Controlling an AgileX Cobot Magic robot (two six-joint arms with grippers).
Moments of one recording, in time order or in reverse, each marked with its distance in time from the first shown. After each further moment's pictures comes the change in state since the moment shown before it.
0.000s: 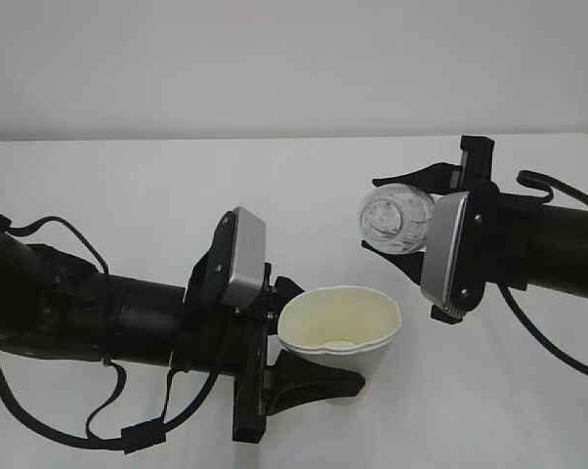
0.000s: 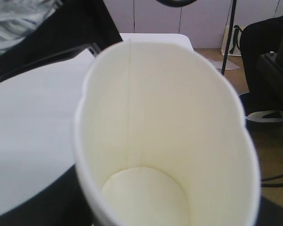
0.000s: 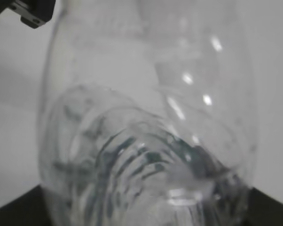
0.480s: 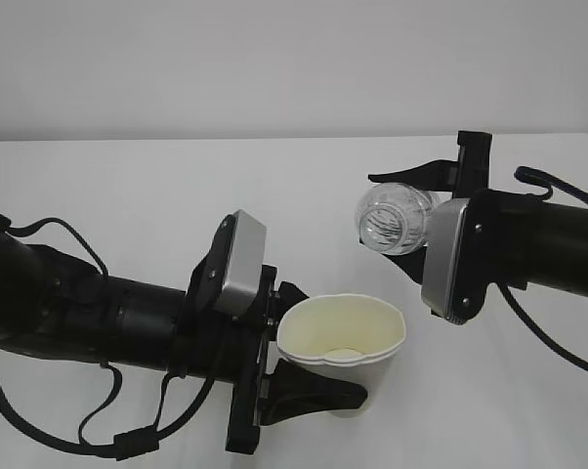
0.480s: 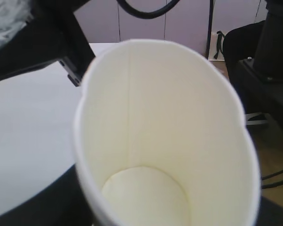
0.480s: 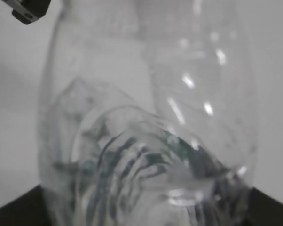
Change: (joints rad) left arm 0.000 0.000 0.000 0.048 -0.049 0.000; right arm 0.000 0.000 0.000 0.000 -0.029 -0.083
